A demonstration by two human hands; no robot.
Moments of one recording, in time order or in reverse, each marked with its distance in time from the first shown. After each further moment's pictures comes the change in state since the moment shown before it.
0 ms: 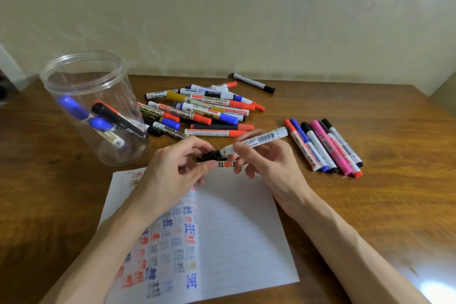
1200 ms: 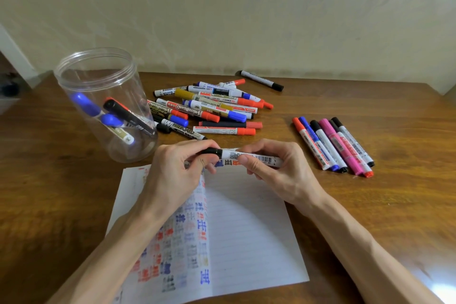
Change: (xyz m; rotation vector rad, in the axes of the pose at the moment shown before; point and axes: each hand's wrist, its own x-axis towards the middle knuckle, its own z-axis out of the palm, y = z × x) left_hand -0.007 0.007 0.003 0.059 0.208 0.094; right_hand -0.003 0.008 -0.010 -0.285 -0.088 -0.121
